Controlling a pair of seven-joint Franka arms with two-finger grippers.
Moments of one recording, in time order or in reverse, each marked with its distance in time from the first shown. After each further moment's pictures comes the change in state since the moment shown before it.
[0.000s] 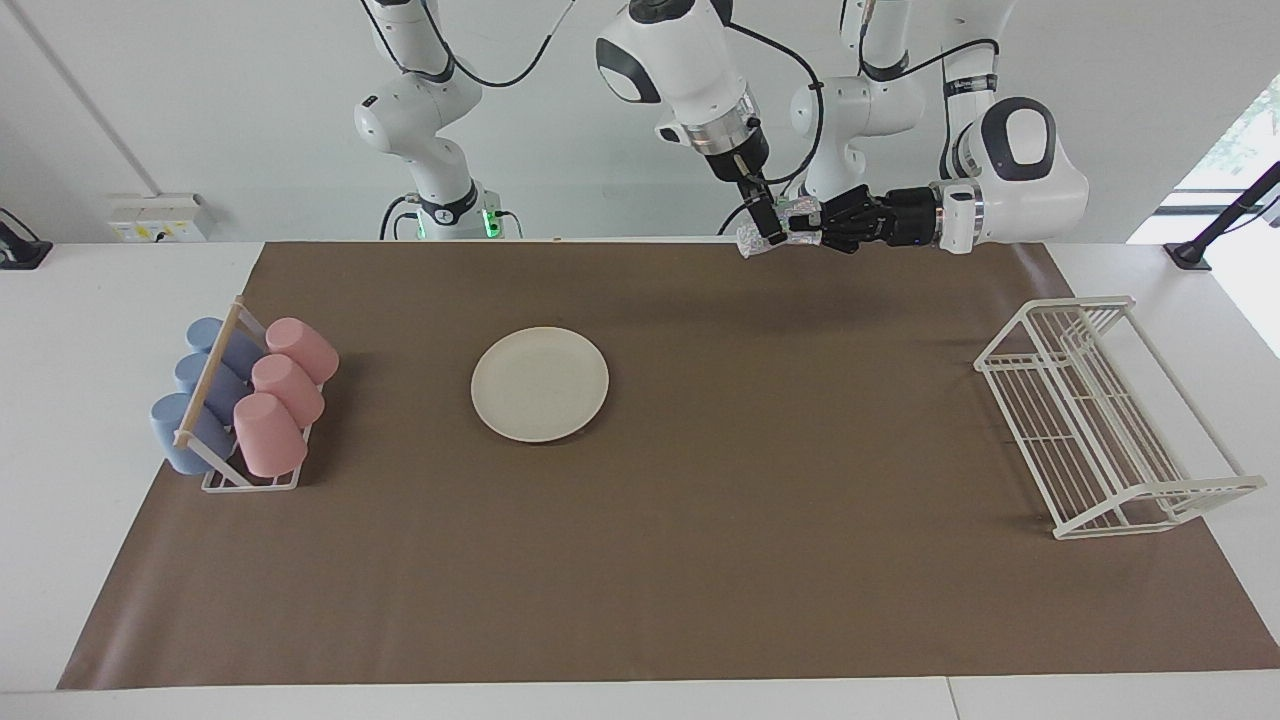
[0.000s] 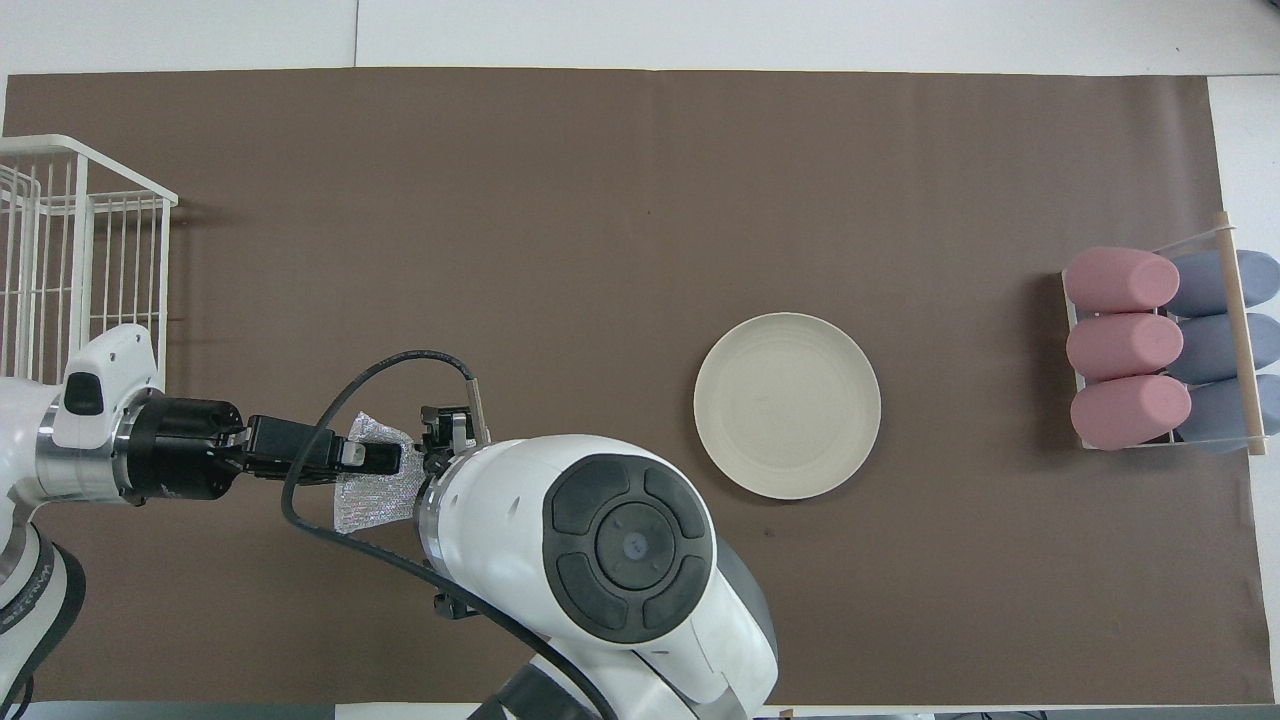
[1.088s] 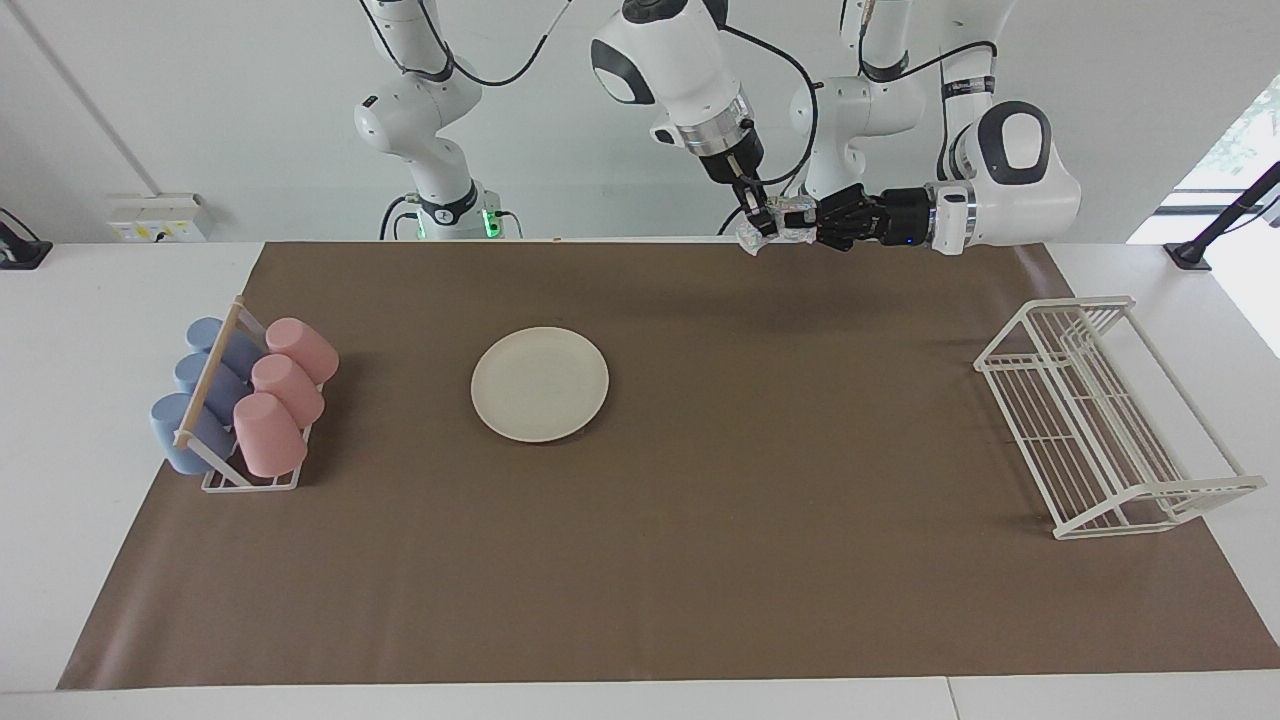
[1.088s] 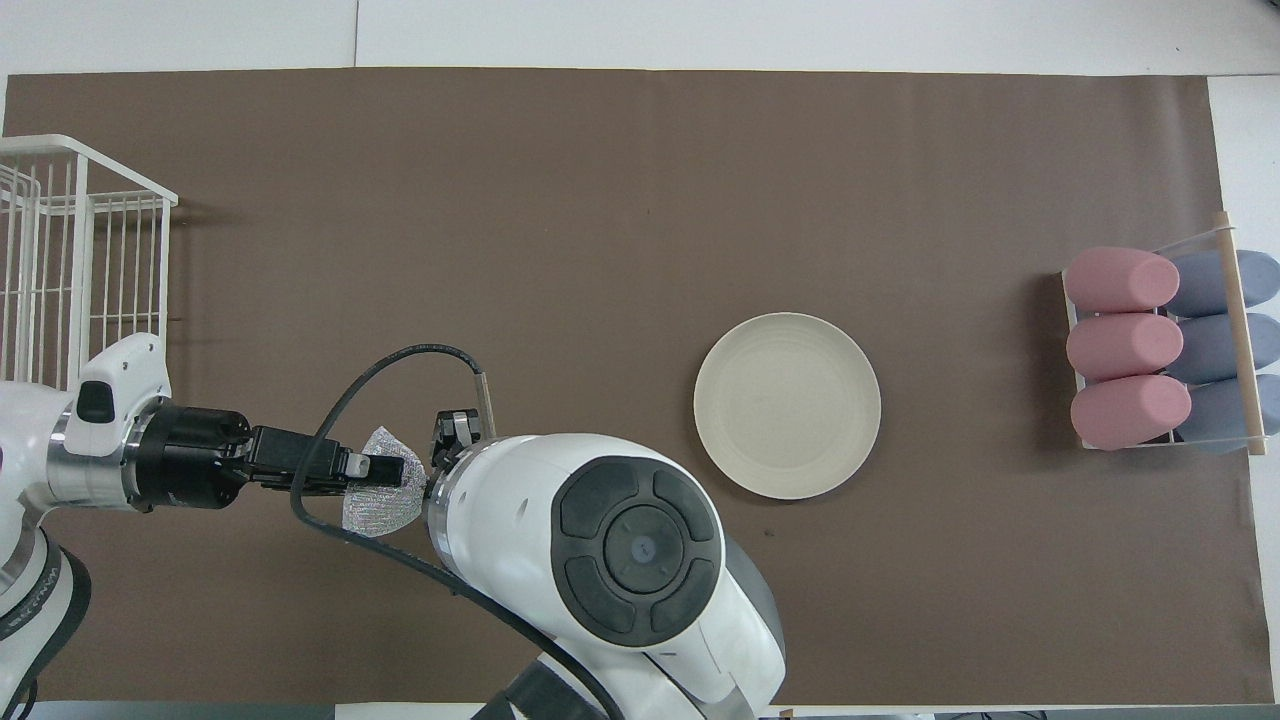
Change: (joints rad) left arm -0.001 -0.002 0.003 -0.013 0.016 -0.025 0.008; right arm -0.001 -0.005 -0.004 -0.012 -0.031 0.004 -0.001
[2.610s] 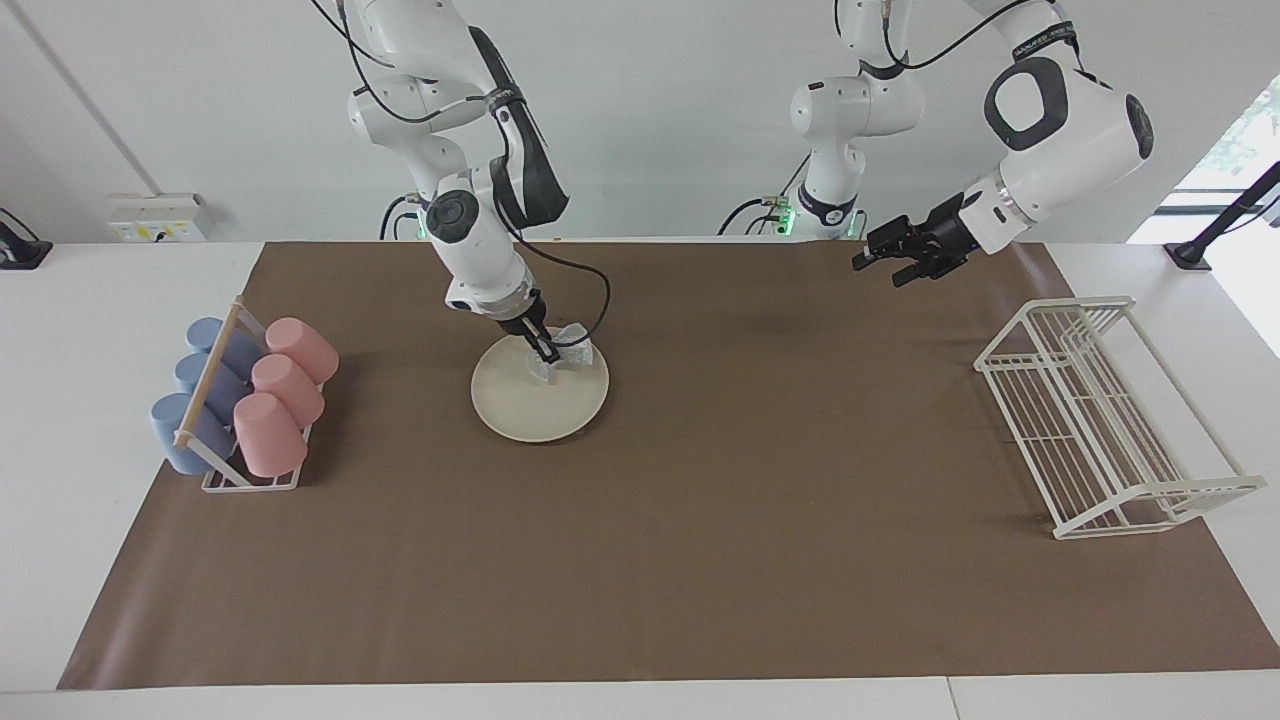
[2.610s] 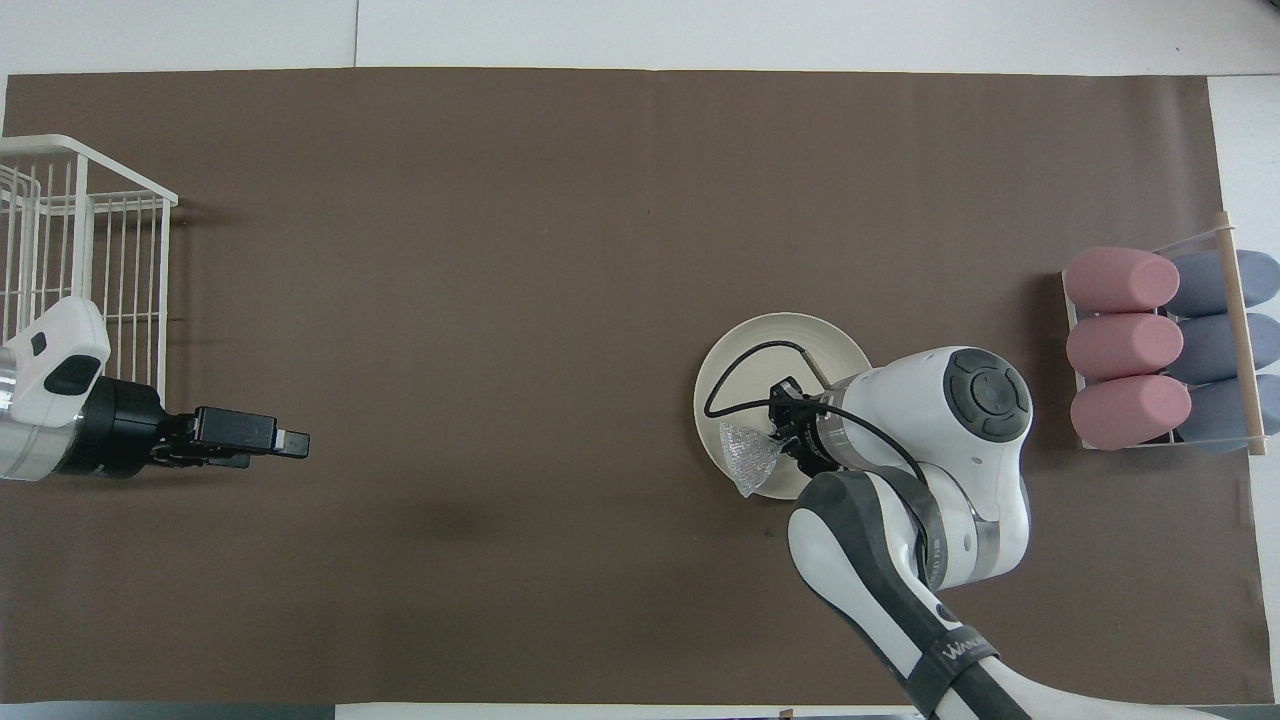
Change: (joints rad) left arm -0.002 -0.001 -0.020 0.179 0.769 0.241 -0.178; right arm -0.443 -0.097 -0.015 -0.659 -0.012 0.194 -0.996
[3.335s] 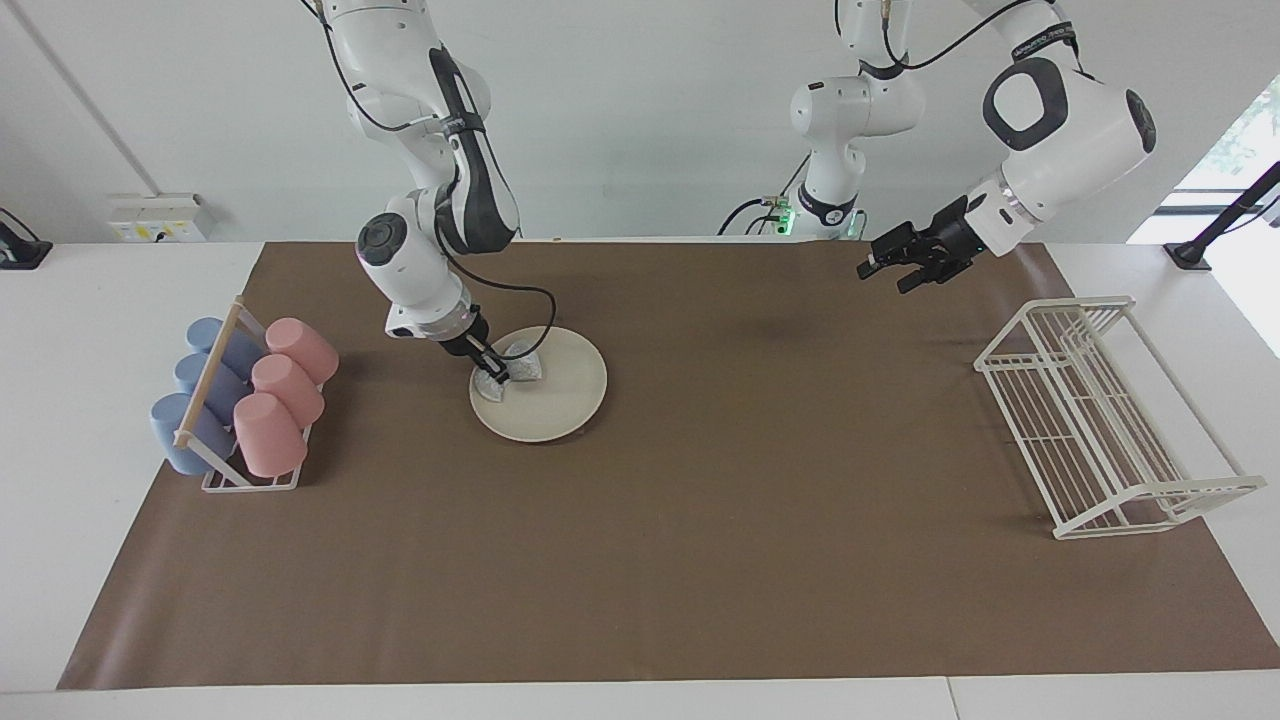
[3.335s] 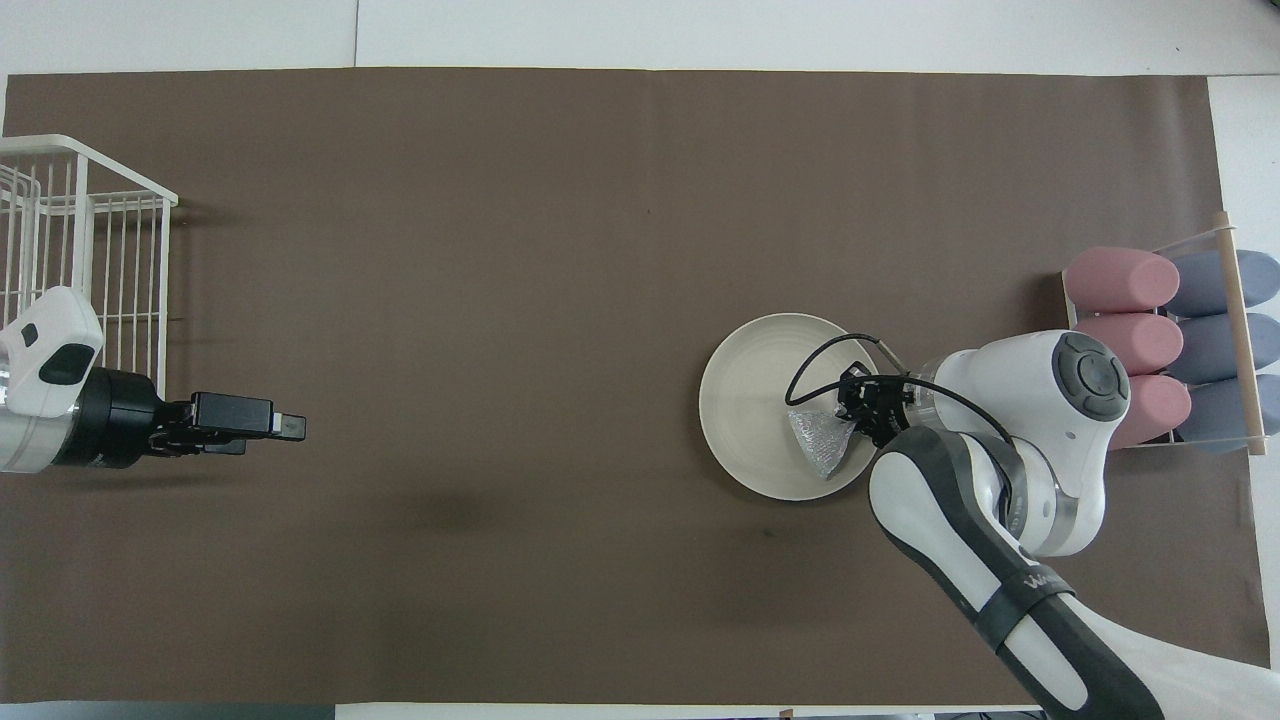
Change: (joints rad) left arm 0.000 0.001 0.000 0.000 0.001 0.040 -0.020; right arm -0.177 0.022 0.000 -0.031 0.014 0.049 -0.377
